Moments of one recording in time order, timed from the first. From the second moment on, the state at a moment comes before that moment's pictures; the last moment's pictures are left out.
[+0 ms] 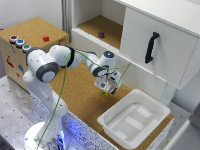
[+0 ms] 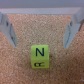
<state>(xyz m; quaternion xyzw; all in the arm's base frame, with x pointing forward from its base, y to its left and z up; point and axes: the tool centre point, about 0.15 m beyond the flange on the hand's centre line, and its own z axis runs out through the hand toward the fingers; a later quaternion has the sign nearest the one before) 0.418 -0.115 0.256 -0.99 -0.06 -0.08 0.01</state>
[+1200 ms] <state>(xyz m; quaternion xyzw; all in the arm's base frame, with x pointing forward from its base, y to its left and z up) 0.399 -0.183 0.253 -0.98 -0.17 -0.08 0.00</state>
